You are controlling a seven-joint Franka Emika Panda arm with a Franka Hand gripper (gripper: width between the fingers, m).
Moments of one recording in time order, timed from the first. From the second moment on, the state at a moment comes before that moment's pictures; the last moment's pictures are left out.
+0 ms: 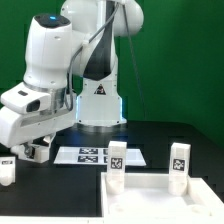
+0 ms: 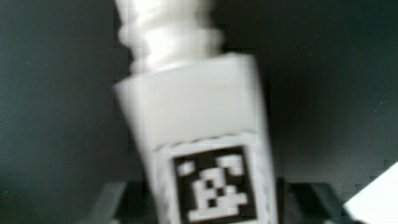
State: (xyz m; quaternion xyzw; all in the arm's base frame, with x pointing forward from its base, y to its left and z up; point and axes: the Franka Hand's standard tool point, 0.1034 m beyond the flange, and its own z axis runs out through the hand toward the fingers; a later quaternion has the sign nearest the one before) arm 0.344 -0.158 0.014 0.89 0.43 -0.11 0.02
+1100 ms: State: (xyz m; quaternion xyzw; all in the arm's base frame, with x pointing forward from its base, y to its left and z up) arm 0.370 -0.117 0.025 1.00 -0.07 -0.01 0.05
